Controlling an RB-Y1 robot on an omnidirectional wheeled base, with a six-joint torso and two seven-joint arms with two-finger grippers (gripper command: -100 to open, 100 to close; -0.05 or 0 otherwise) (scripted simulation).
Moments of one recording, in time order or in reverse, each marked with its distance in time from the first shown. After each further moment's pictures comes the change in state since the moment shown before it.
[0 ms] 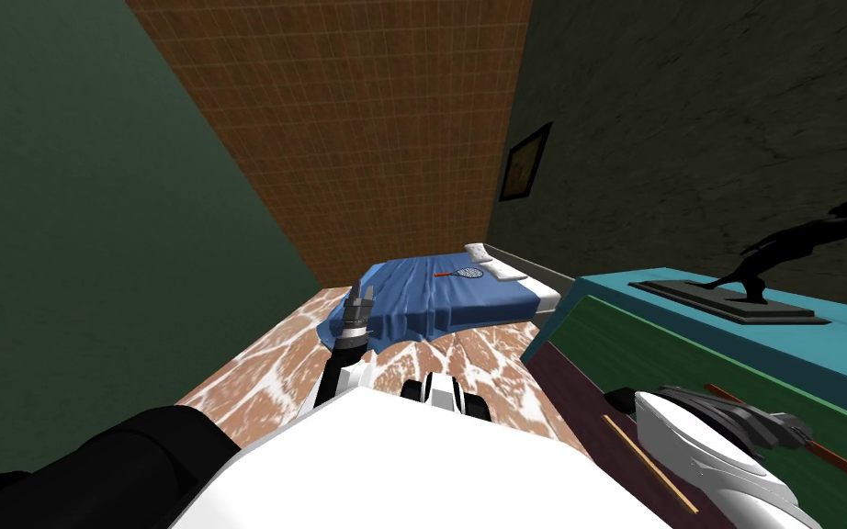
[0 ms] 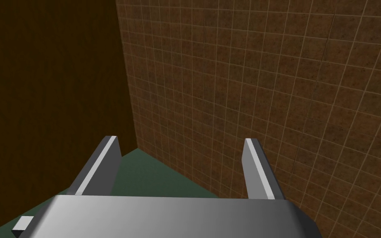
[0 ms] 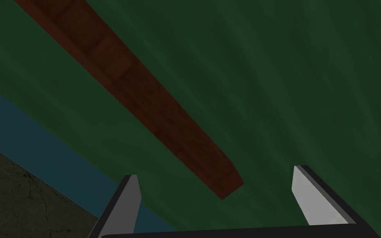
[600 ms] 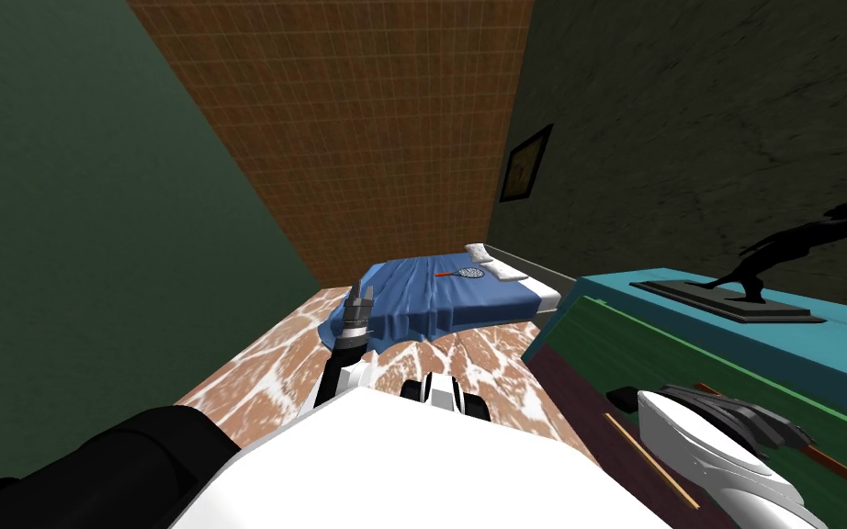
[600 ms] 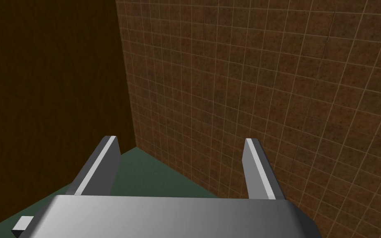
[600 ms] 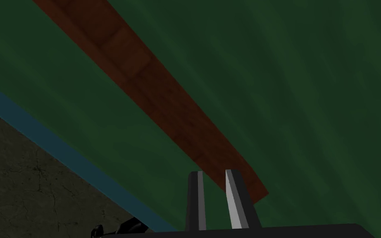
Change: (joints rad) left arm 0.000 0.000 0.000 0.000 0.000 0.000 0.000; right arm -0.003 -0.009 -0.005 0.000 -0.004 -0.001 0.007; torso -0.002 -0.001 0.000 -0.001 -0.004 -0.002
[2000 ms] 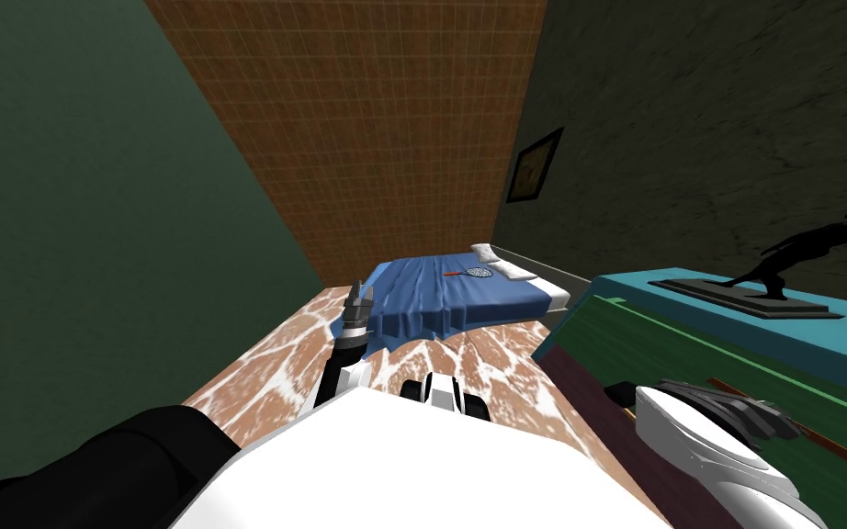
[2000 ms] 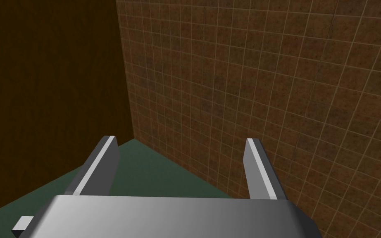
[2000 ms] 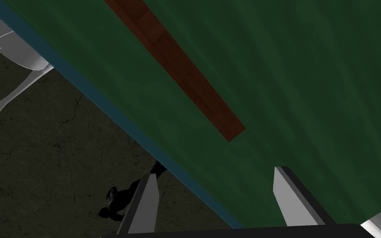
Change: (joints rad) left arm 0.000 0.001 0.001 0.000 0.000 0.000 0.000; right arm -0.007 -0.003 -0.004 -0.022 -0.017 0.000 0.031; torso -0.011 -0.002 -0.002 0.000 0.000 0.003
